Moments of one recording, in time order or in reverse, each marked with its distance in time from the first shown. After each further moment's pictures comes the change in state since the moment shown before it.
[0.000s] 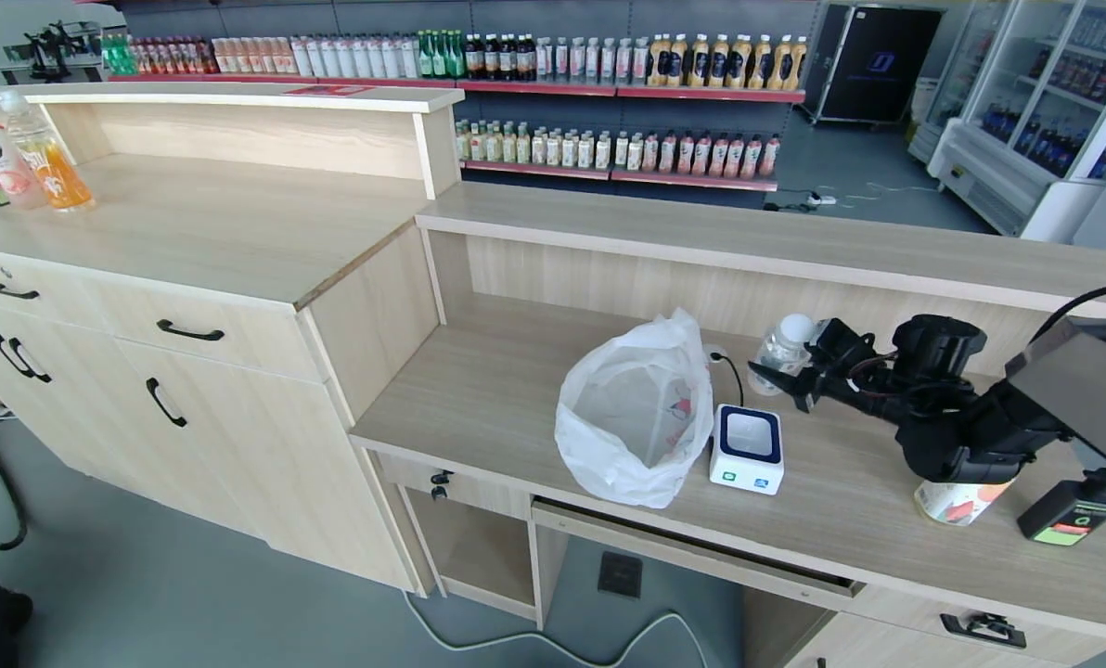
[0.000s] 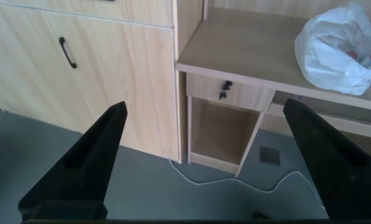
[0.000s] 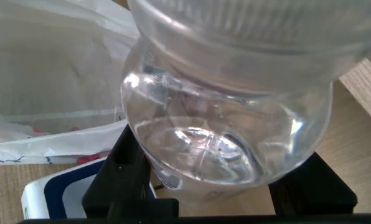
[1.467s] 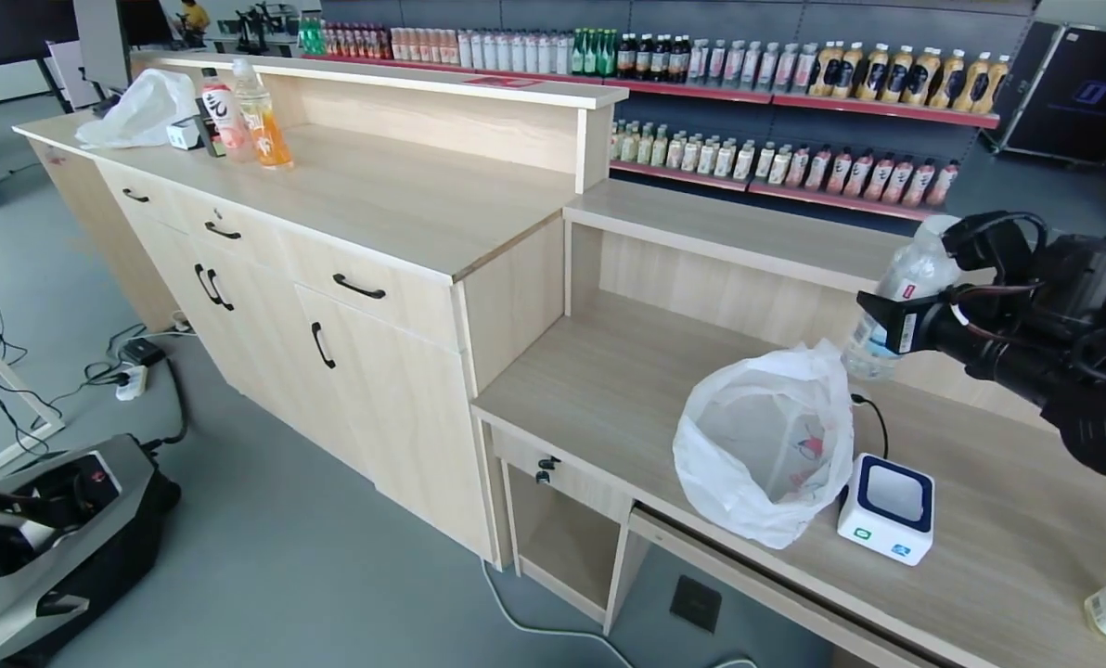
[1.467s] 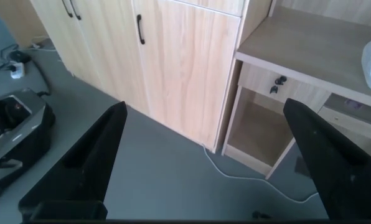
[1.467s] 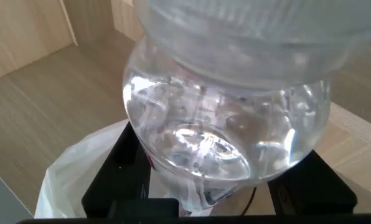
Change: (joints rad) left arm -0.001 0.000 0.000 0.000 0.000 0.000; right arm 0.003 -0.526 0.318 0.220 -0.588 0.521
